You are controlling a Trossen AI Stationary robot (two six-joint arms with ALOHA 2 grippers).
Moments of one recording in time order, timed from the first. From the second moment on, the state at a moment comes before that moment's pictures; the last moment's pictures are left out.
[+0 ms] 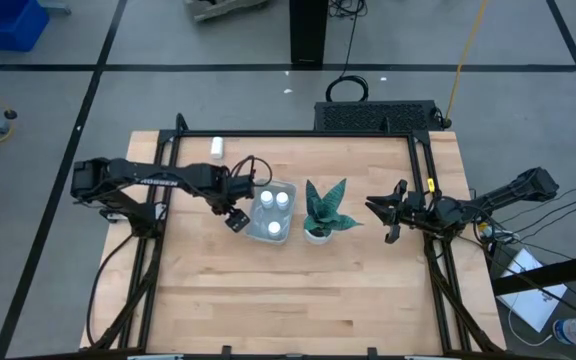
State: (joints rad) left arm 0.15 1.48 1.00 -0.98 0.05 -0.60; right arm 0.33 0.42 0.02 0.53 0.63 0.11
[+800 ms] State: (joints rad) left arm 0.16 1.48 0.93 -0.91 -0.01 -0.61; right arm 0.33 0.42 0.02 0.53 0.63 0.11
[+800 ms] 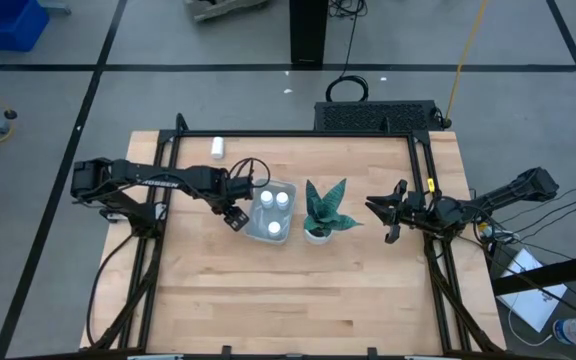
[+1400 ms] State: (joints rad) left arm 0.16 1.48 0.94 -0.87 0.00 -0.58; right arm 0.33 0.42 0.02 0.53 0.63 0.11
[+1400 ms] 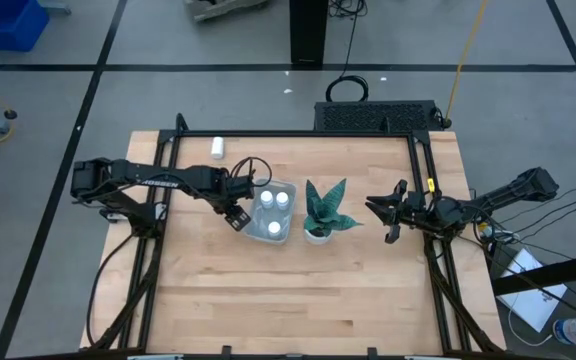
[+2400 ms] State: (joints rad) left arm 0.16 1.43 1.51 -1.18 0.05 -0.51; right arm 0.33 0.42 0.02 0.52 0.63 0.11
